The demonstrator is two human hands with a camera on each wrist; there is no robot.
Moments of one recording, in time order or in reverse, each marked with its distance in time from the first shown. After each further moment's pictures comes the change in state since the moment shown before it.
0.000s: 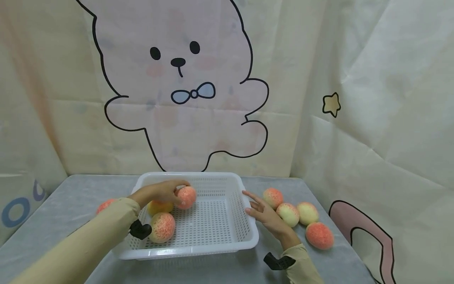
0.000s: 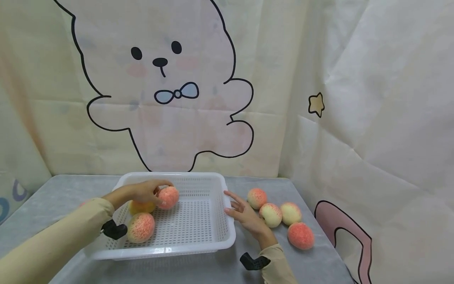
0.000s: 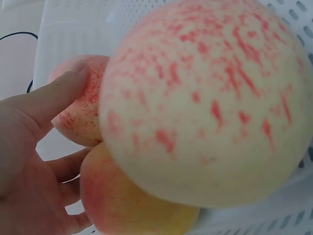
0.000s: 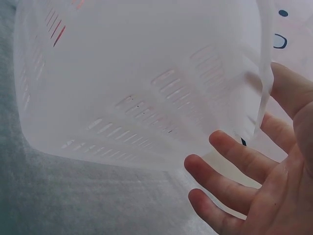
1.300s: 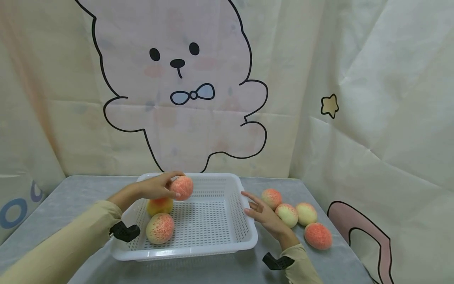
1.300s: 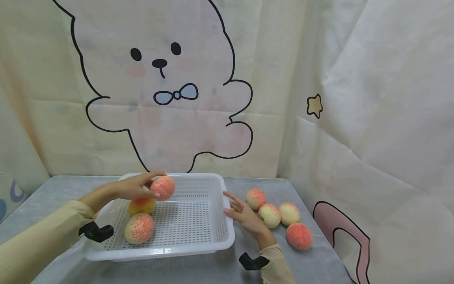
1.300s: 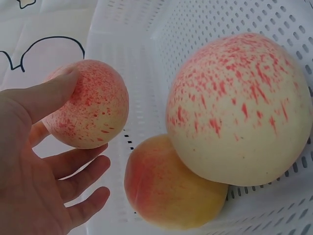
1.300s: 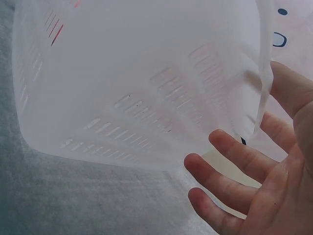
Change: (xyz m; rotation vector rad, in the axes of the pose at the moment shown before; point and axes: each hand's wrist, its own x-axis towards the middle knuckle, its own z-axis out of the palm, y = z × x) left_hand -0.028 0.002 -0.025 -0.117 0.038 0.188; right_hand 0.000 -0.003 0.000 0.025 -0.025 -0.030
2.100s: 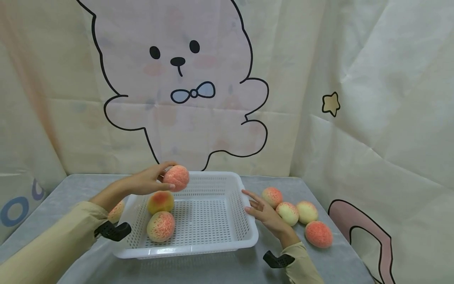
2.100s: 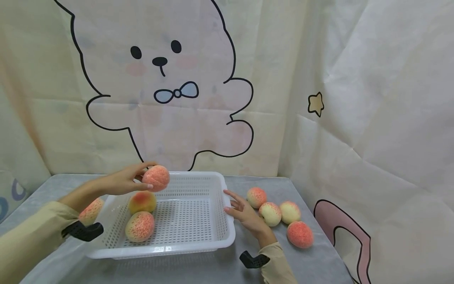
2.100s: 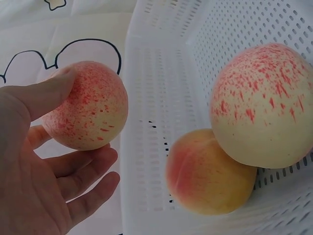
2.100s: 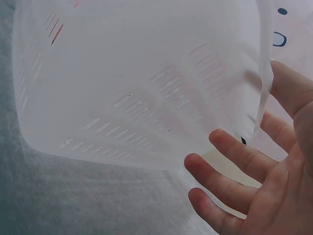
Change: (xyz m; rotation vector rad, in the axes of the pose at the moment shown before) left_hand -0.022 0.009 -0.016 0.048 0.105 0.102; right_hand 0.001 0.002 -0.001 -0.043 0.026 0.029
